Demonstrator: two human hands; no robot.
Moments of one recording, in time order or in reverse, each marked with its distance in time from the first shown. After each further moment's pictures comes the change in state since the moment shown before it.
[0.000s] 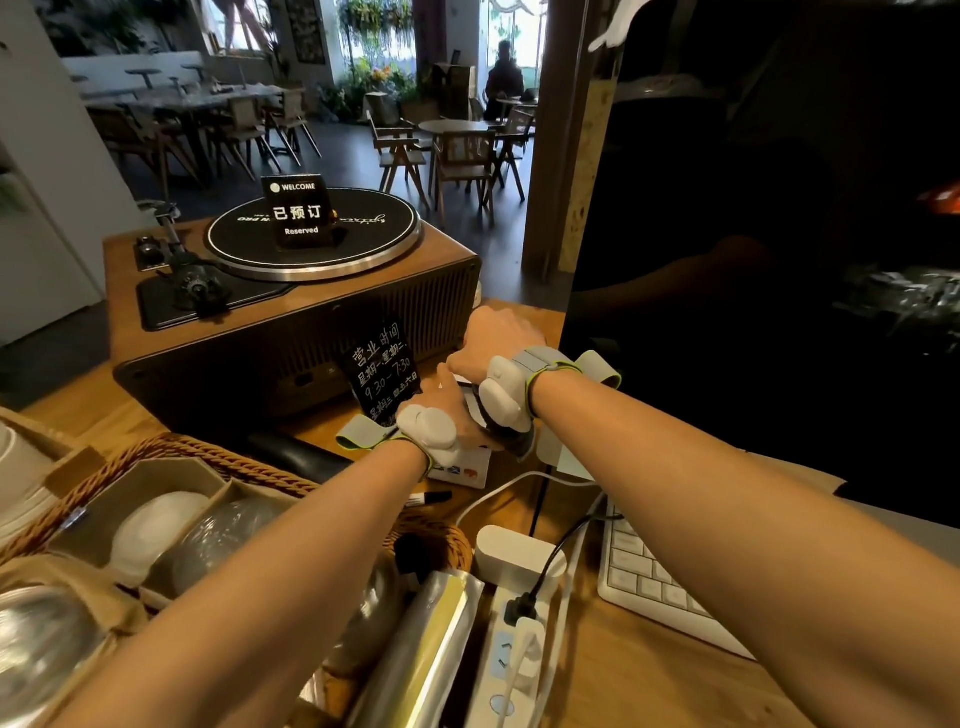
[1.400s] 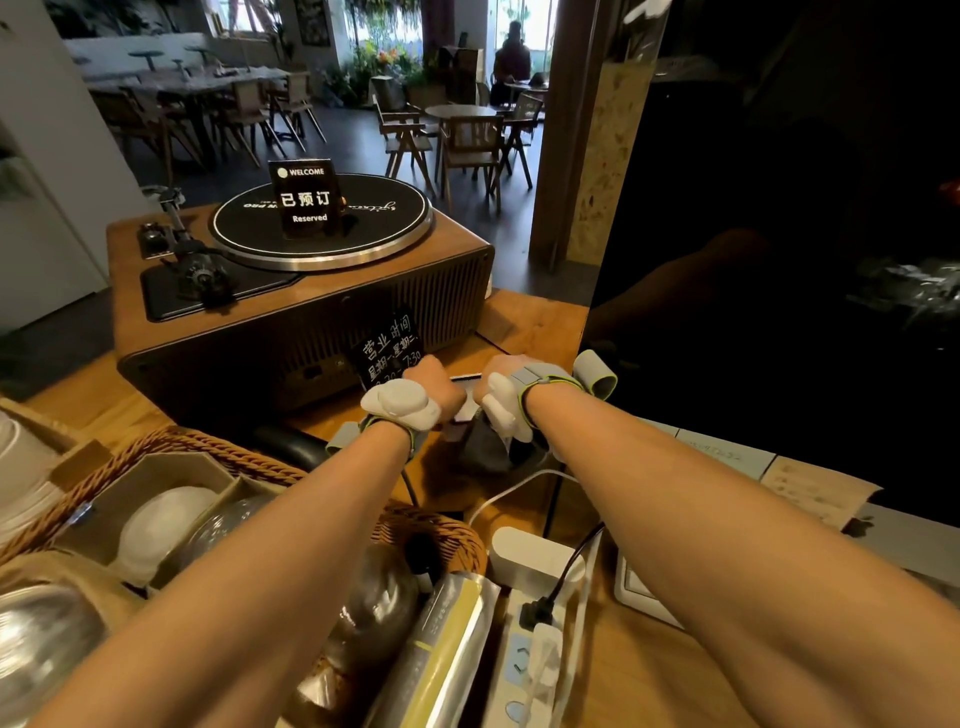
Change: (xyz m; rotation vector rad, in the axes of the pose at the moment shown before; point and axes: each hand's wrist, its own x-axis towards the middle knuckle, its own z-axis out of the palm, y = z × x) left_hand 0.020 -0.028 -0.007 -0.564 0.091 -0.098; right_hand -0.017 -0.005 0.008 -0.119 -0.400 0.071
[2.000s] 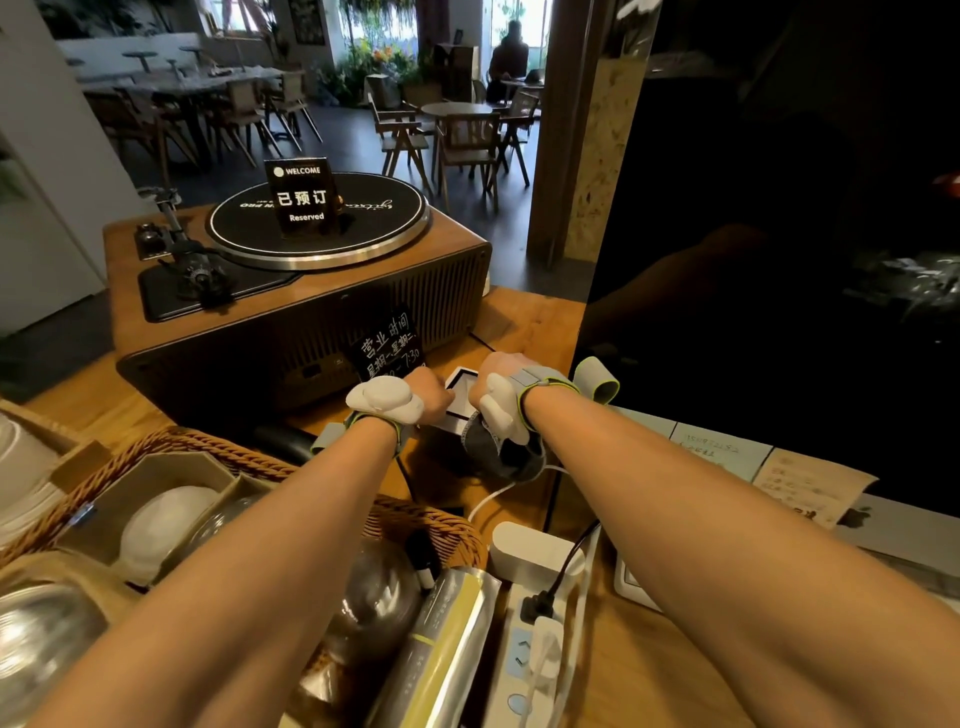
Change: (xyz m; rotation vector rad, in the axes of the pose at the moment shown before) left_hand -0.002 -0.009 -0.005 0.069 -0.178 0.055; right_hand 0.012 0.003 0.012 0.057 0.022 0.063
